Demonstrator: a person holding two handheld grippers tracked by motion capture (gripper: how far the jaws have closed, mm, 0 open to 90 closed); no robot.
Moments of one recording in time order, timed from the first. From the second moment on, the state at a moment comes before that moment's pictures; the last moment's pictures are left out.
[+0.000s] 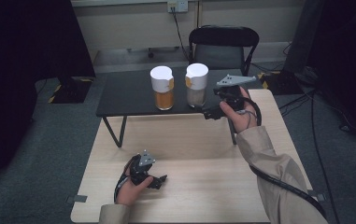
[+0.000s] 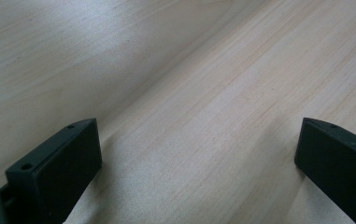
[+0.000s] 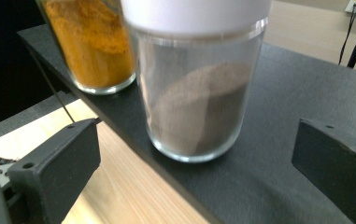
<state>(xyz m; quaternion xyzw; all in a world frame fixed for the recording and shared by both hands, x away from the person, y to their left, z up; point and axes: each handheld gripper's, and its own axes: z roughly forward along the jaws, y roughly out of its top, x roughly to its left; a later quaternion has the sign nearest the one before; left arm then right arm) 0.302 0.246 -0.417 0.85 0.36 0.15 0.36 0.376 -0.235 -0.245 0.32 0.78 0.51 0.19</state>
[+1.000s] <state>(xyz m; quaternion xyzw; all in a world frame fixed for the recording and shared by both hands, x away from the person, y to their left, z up) 0.301 0.246 -0.416 0.85 0.36 0.15 0.36 0.347 -0.258 -0.305 0.25 0.77 0.56 0.16</state>
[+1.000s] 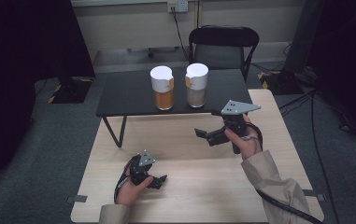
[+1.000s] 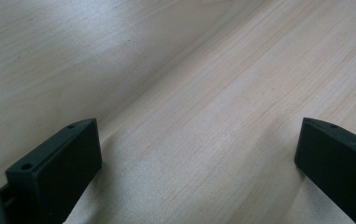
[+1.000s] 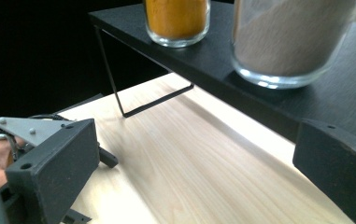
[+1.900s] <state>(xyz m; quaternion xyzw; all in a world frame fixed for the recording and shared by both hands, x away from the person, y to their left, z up) 0.301 0.246 -0.416 0.85 0.36 0.15 0.36 0.346 -0.262 -0.351 0.24 0.80 0.53 0.13</state>
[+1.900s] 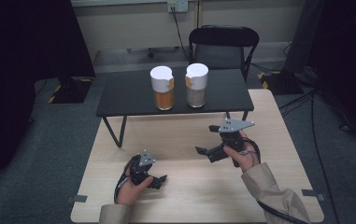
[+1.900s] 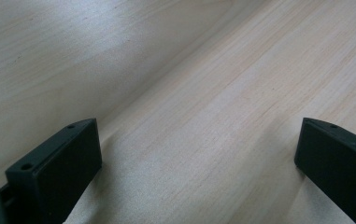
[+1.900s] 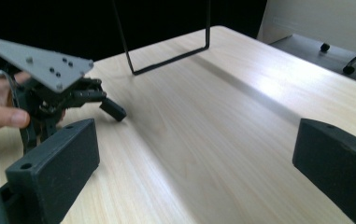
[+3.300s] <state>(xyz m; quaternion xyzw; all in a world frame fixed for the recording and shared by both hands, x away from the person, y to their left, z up) 0.301 0.245 -0.416 0.85 0.36 0.15 0.36 0.336 -0.292 -0.411 0.28 0.83 0.48 0.11</state>
